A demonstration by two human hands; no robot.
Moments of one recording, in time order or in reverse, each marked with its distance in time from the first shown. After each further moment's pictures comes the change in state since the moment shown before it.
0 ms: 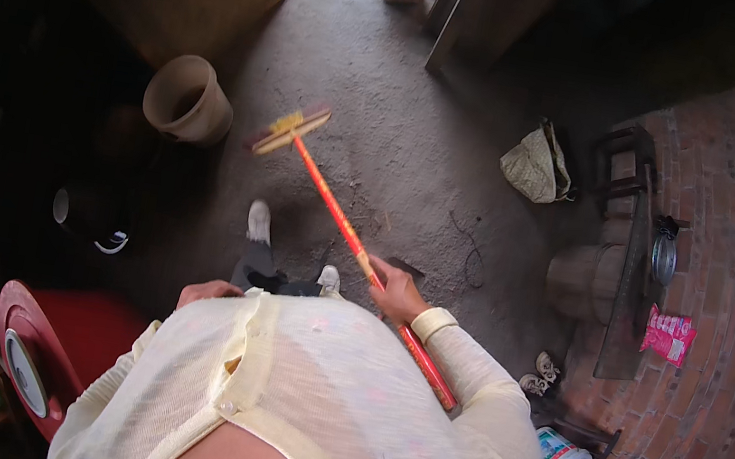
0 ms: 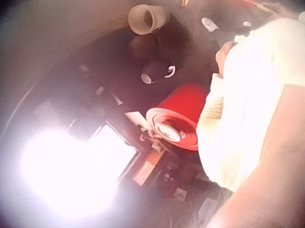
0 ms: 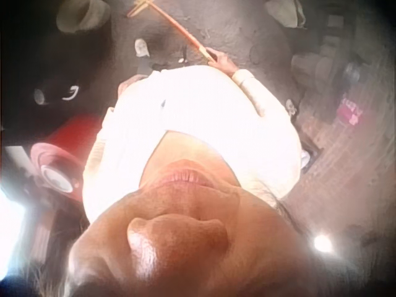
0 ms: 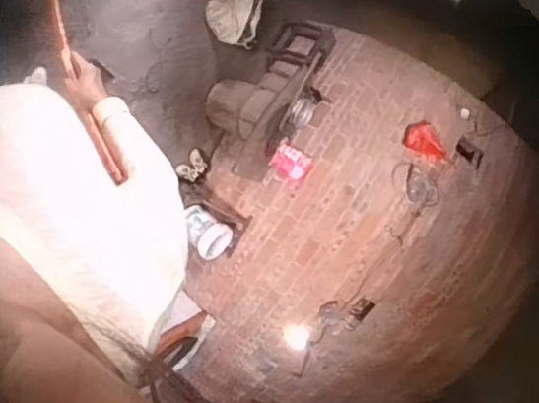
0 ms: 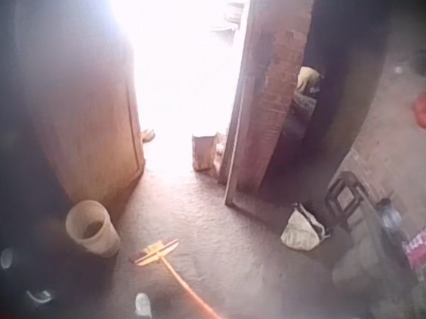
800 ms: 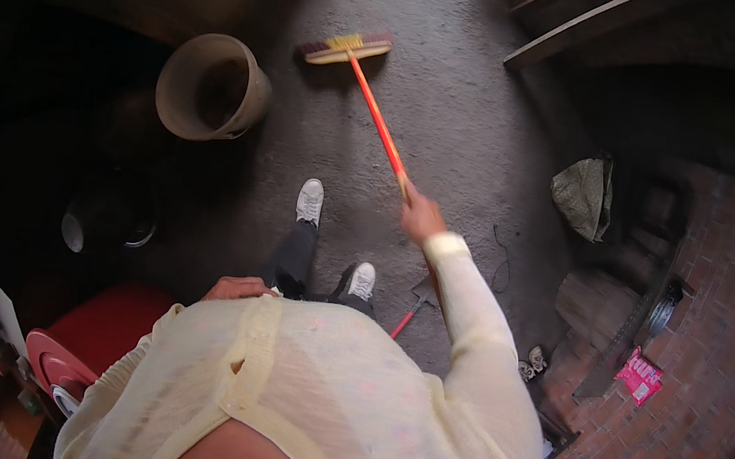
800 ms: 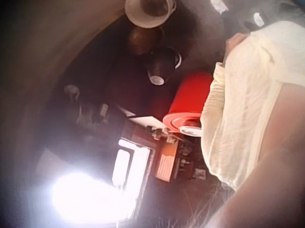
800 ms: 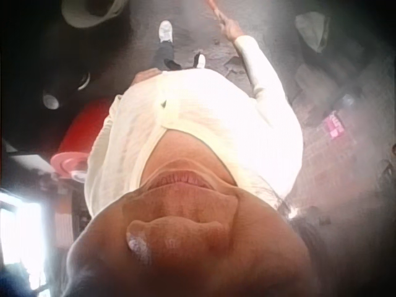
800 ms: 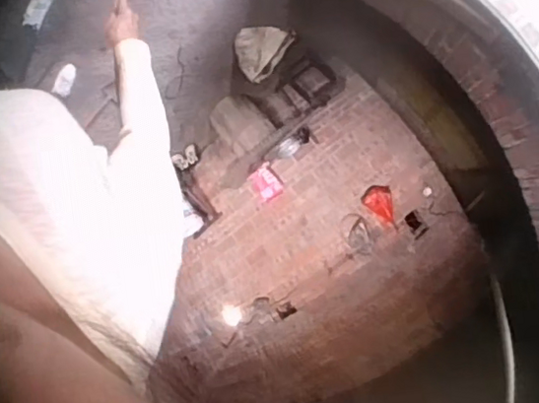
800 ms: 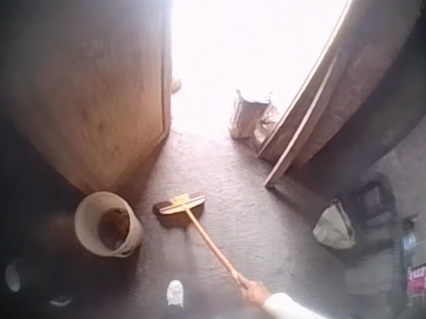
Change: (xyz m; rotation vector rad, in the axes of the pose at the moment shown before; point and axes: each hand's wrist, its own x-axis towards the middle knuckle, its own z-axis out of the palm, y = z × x) left_hand 0.206 -0.247 -0.255 -0.645 -0.292 -0.071; right_hand 0.472 -0.114 0.029 -0.311 0.018 0.177
